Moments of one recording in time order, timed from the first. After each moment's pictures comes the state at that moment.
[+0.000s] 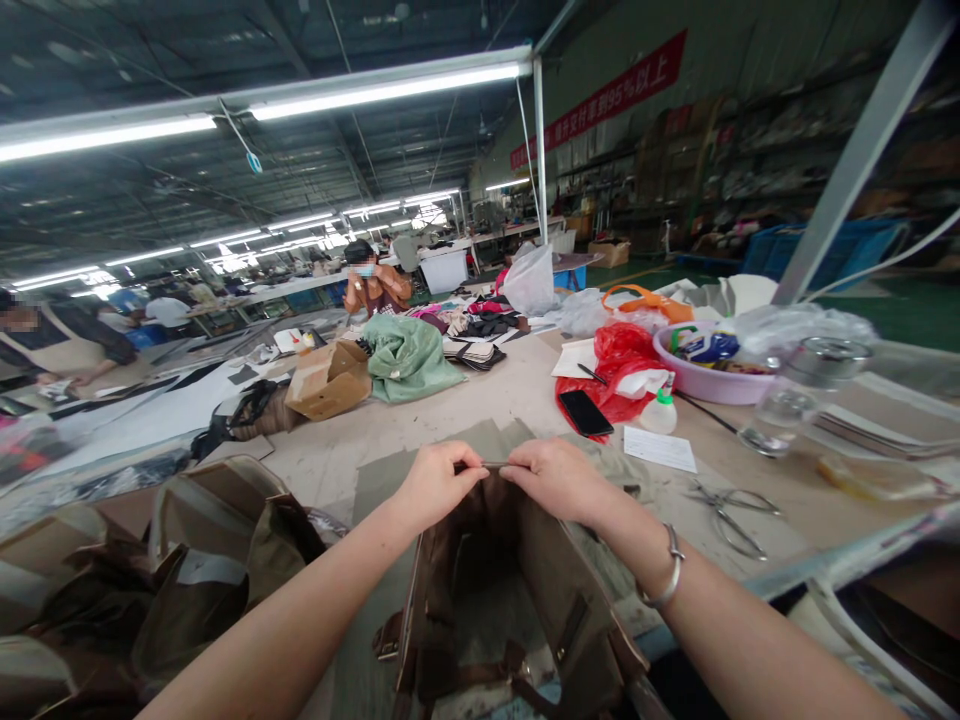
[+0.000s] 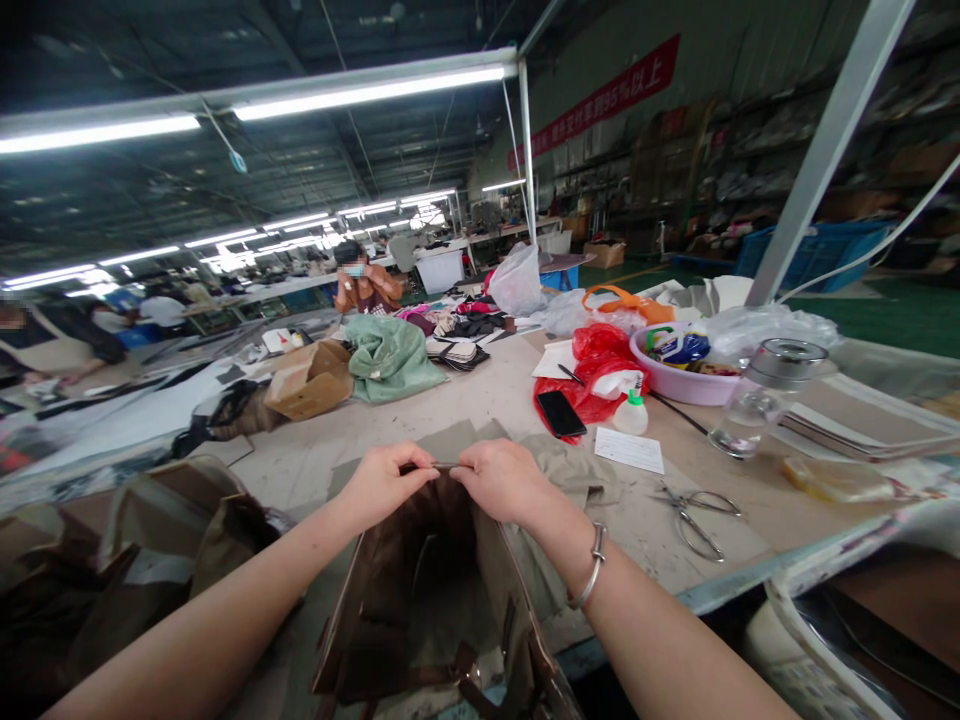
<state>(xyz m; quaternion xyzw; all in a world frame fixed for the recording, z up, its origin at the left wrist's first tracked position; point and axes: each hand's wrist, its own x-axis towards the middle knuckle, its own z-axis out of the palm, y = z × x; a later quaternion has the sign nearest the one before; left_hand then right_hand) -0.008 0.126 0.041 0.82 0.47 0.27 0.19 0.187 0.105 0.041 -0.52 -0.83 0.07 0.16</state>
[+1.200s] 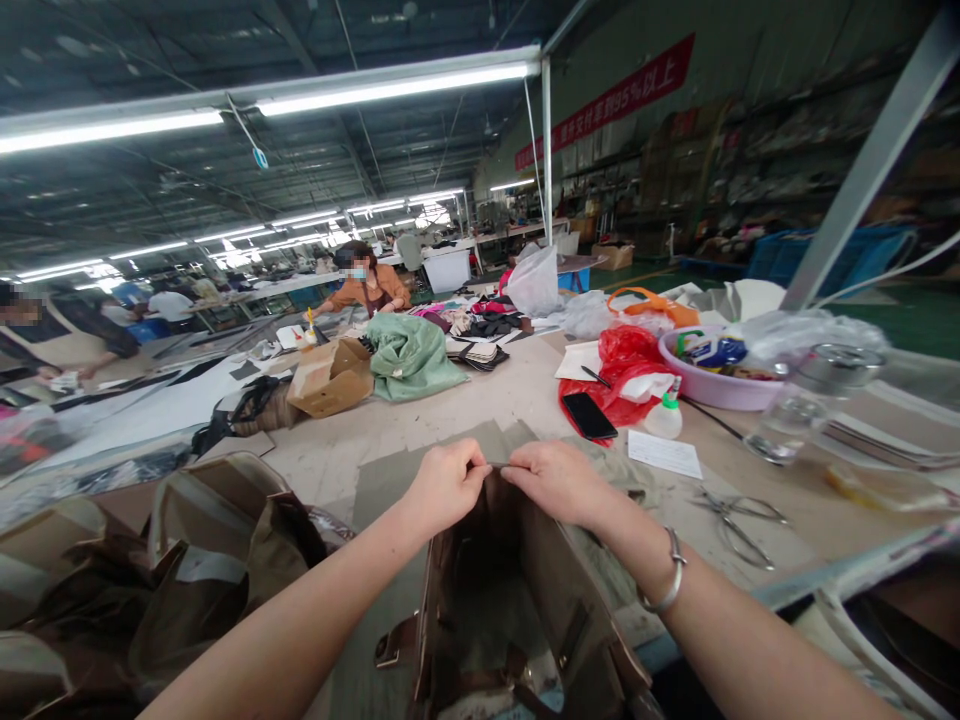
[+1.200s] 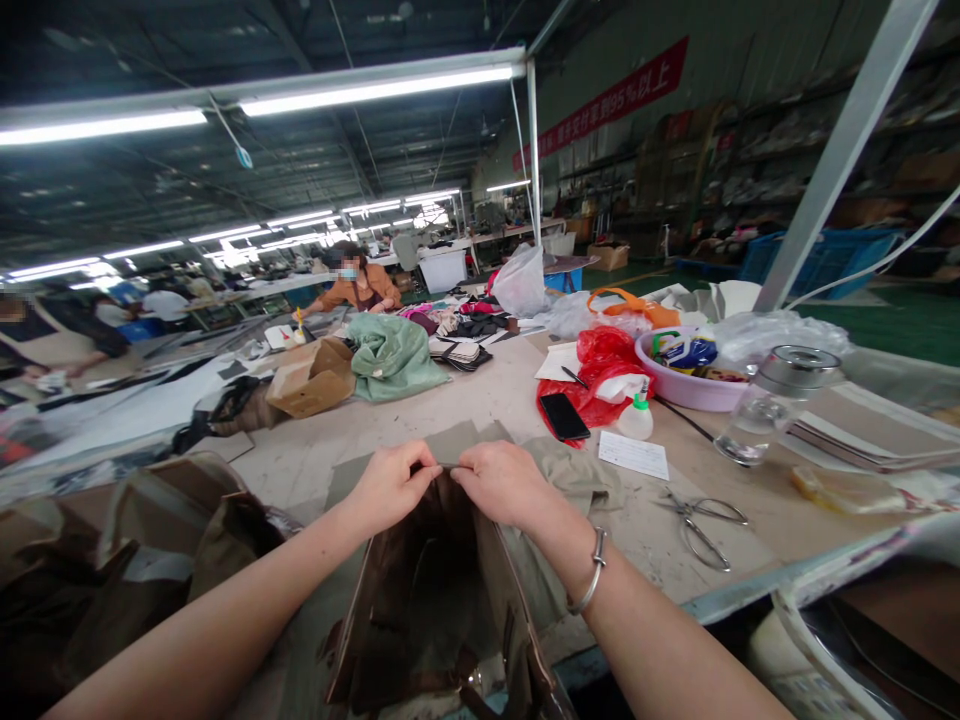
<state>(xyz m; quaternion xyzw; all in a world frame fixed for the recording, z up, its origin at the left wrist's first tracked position) -0.005 0.127 0.036 0.85 0.47 0.23 0.08 0.180 0.107 0.043 -0.53 -0.83 0.08 0.15</state>
